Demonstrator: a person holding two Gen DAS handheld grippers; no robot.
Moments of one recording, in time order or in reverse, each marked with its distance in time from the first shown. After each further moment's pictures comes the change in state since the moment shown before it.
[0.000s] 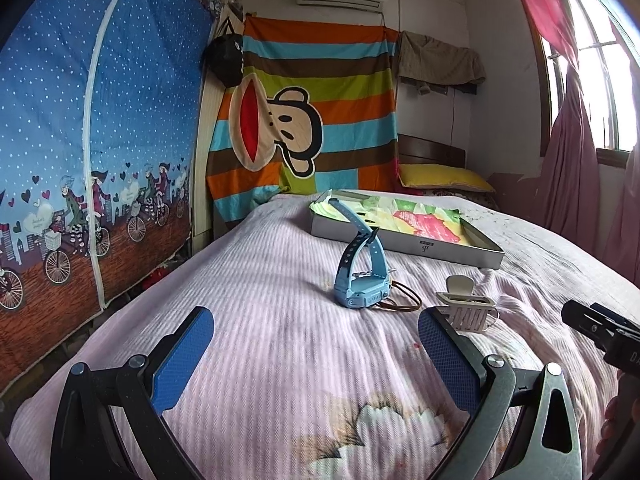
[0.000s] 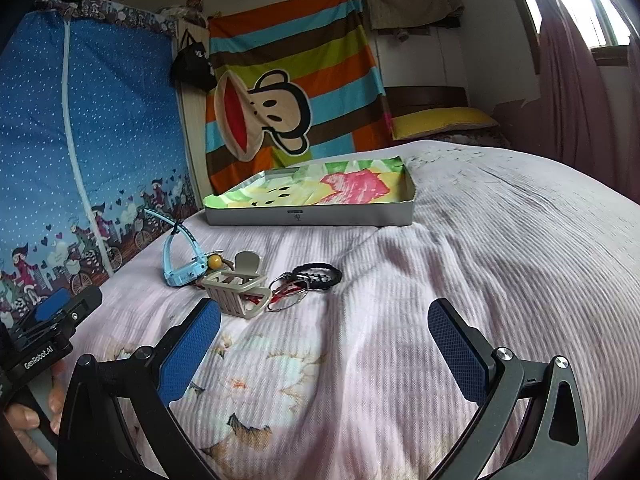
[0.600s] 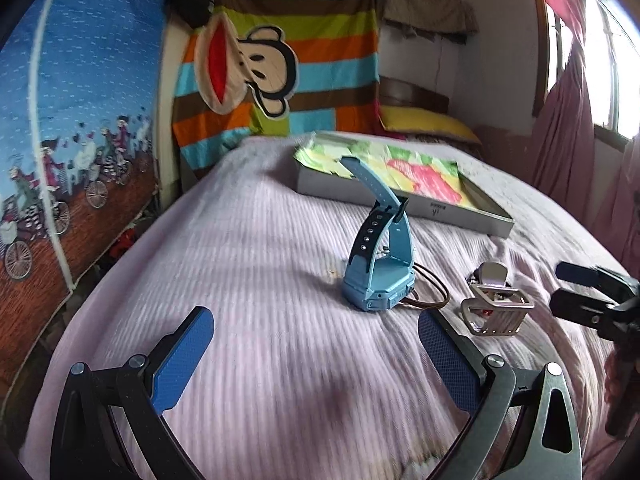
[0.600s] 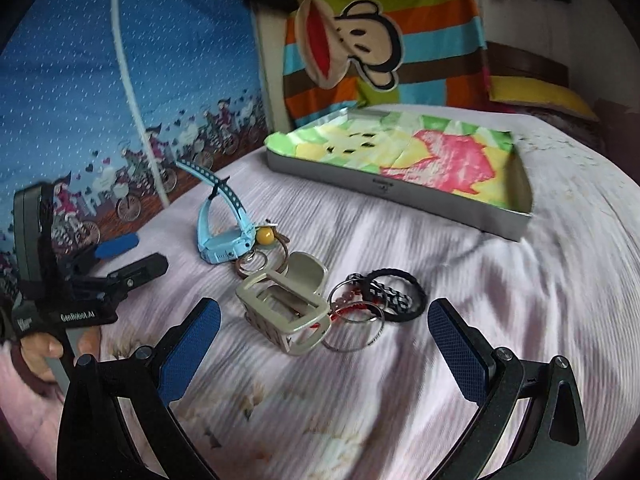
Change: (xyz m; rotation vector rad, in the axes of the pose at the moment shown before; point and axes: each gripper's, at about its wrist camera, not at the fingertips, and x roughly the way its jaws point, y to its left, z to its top) left arm 0.091 0.012 0.024 0.036 0.251 -0.115; right arm 0.091 0.037 0.043 -0.218 0.296 0.266
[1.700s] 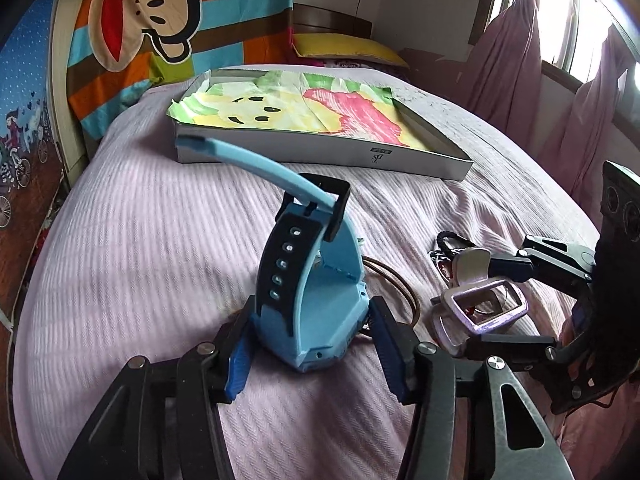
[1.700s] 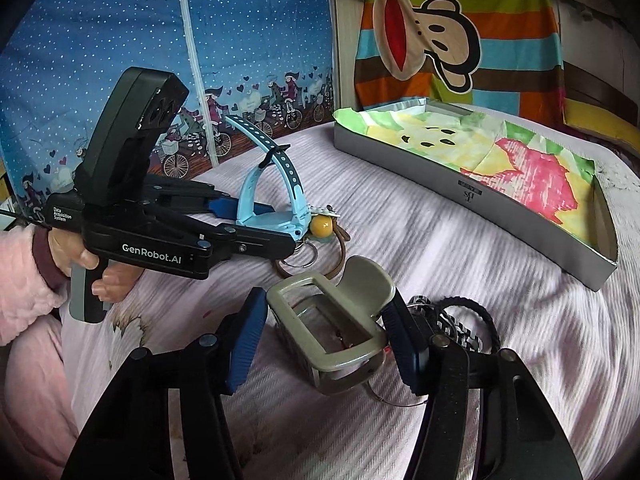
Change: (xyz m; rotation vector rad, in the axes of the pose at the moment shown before) left arm 0.080 -0.026 0.036 0.161 0.274 -0.279; right arm 0.040 0.022 0.002 -0.166 0.034 0.179
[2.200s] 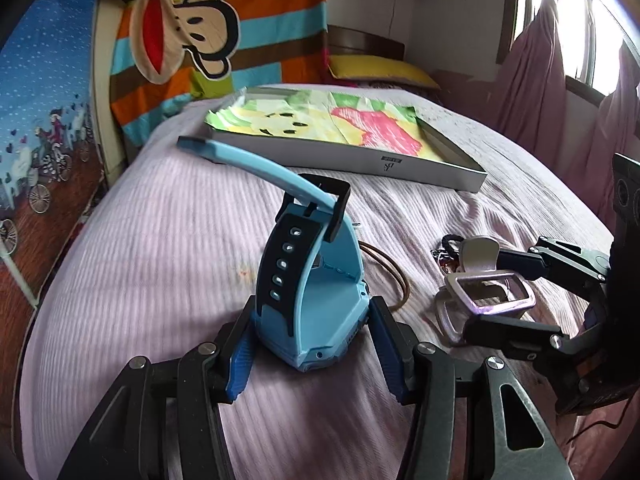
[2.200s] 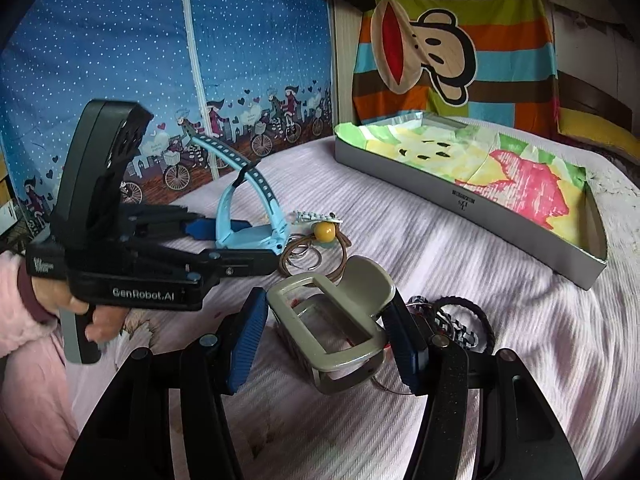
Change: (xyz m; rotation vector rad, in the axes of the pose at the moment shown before) left arm -0.026 -0.023 -0.028 -0.060 -0.103 0.157; right arm -0.016 0.006 -0.003 0.000 -0.062 -0.018
